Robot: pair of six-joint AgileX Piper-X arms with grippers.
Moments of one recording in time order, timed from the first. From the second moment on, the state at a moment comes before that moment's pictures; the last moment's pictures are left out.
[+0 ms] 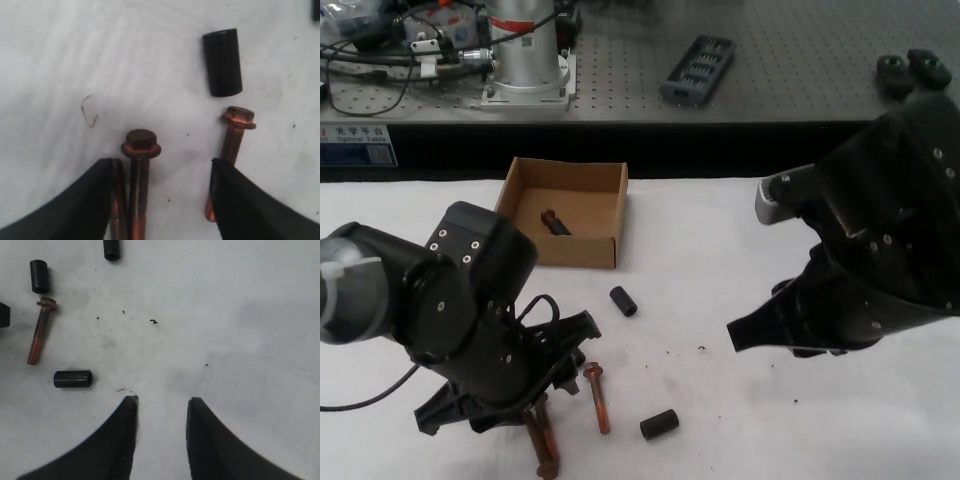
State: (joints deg) left arm -27.2 95.0 -49.8 29.0 8.4 -52.7; right arm 42.3 76.6 -51.6 39.2 6.7 15.0
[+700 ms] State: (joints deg) left arm -27.4 96.0 -50.1 28.5 9.6 -51.5; right arm 42.3 76.6 -51.6 36.8 6.7 15.3
